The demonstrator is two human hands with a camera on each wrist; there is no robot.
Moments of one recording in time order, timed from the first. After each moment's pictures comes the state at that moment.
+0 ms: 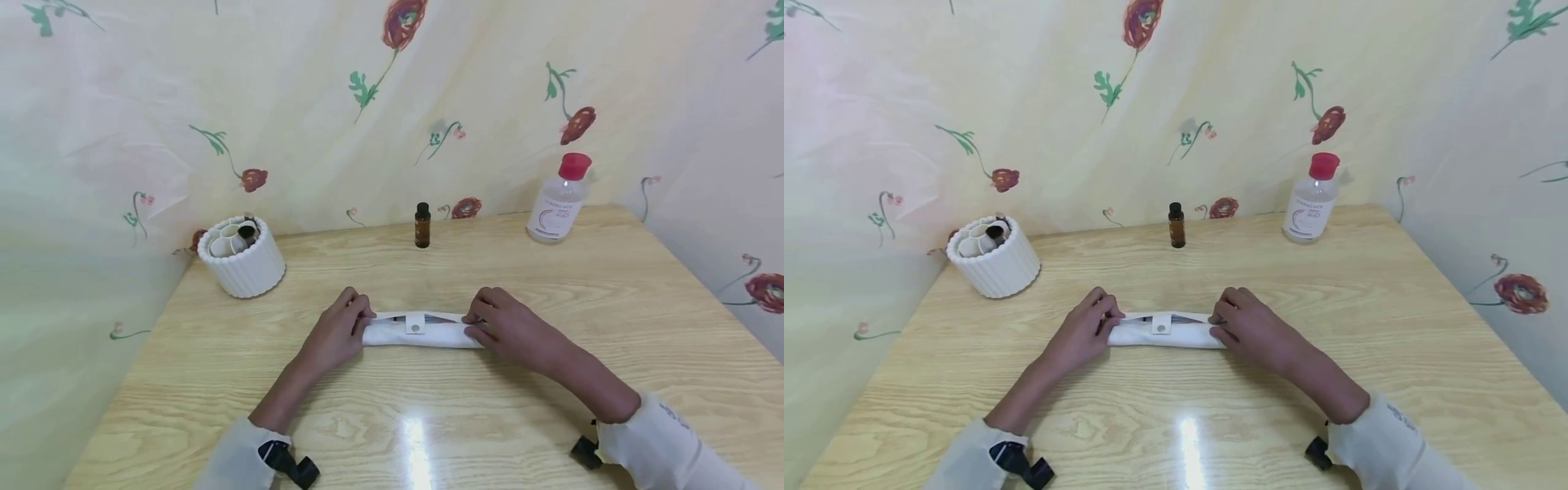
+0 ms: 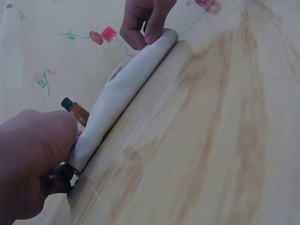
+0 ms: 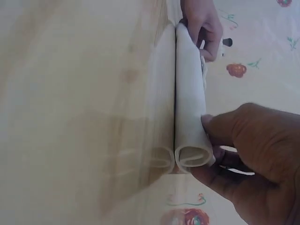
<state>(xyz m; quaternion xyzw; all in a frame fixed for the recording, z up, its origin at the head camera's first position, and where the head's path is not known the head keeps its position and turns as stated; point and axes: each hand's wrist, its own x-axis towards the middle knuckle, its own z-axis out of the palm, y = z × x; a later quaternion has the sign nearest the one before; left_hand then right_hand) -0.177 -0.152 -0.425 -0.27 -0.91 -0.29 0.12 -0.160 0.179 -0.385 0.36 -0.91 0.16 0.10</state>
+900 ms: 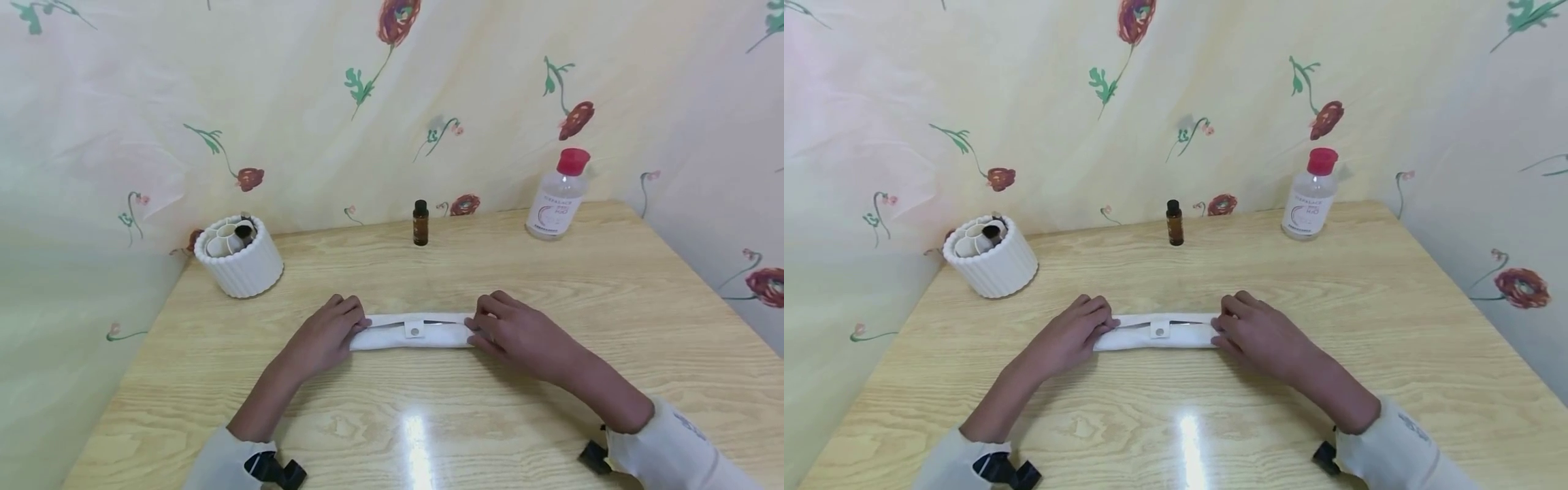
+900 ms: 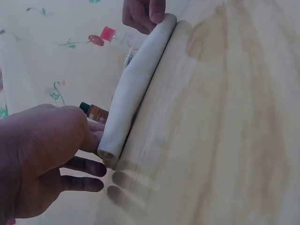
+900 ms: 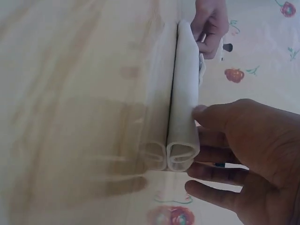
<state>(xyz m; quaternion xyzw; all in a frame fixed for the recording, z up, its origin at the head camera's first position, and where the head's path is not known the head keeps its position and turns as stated) -0.164 -0.163 -0.402 -0.33 -0.93 -0.16 0.07 -0.149 0.188 -0.384 0.41 -0.89 0.10 0.15</state>
